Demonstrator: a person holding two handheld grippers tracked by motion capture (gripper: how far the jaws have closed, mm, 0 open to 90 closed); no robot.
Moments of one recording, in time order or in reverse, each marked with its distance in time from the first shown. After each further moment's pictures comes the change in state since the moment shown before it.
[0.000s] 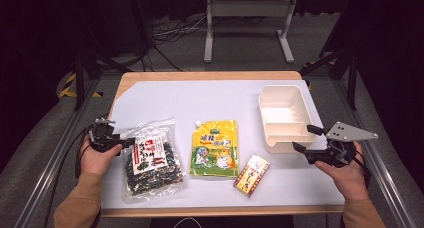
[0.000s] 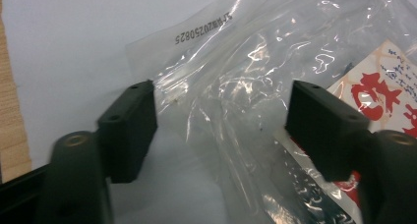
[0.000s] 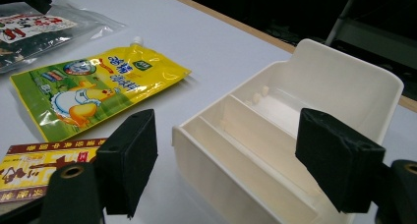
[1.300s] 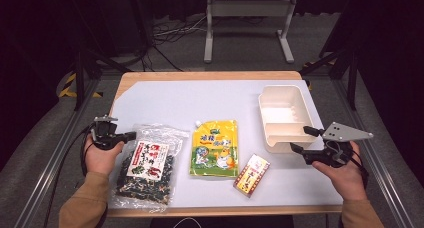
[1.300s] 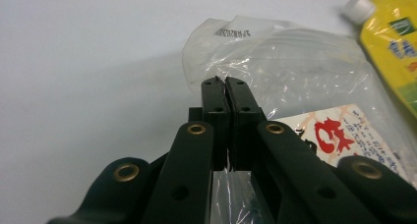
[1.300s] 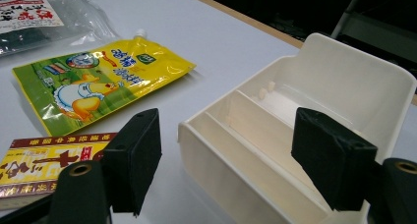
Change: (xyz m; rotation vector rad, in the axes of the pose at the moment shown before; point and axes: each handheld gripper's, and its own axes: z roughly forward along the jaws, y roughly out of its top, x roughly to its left) left arm -0.024 0.010 -0.023 -0.106 -0.131 -0.002; right arm 0.004 0.001 0.004 0.027 0.010 -0.008
